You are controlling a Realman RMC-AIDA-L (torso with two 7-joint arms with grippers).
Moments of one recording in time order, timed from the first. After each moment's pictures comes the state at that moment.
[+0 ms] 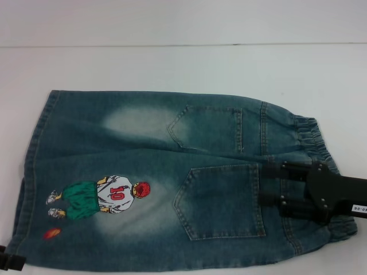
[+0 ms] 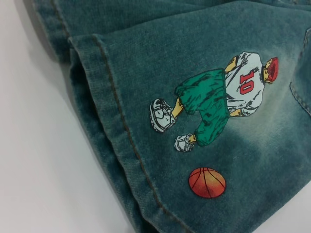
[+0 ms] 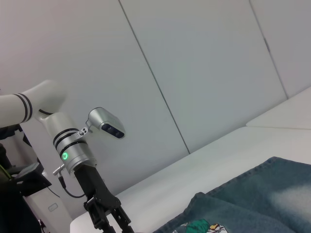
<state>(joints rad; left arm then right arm) -0.48 -1.98 0.38 0.94 2.83 1.93 -1.95 0.39 2.04 -0.74 -0.46 -1.86 -1.76 1.27</state>
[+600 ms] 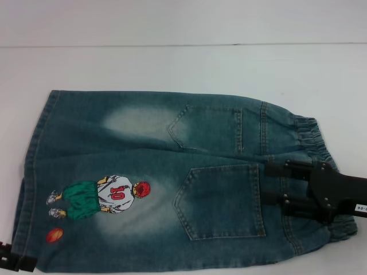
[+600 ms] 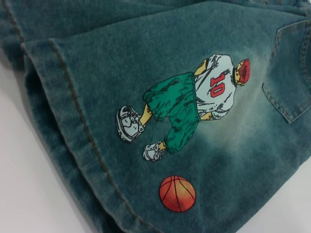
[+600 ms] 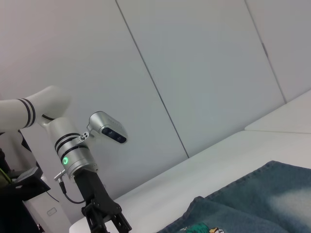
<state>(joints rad) -0.50 -1.98 0.38 0.90 2.82 1.94 -1.93 0.39 2.04 -0.72 -0.46 -1.86 -1.77 1.27</state>
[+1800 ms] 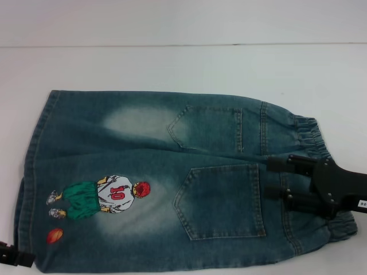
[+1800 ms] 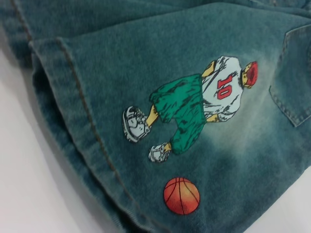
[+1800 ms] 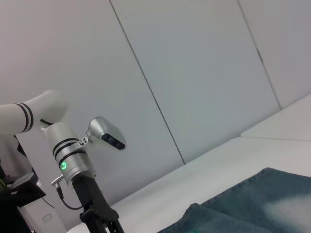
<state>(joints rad) -0.51 -1.98 0.39 0.89 2.83 1.93 -1.98 0.39 2.04 -0.70 -0.47 -1.86 -1.78 1.27</state>
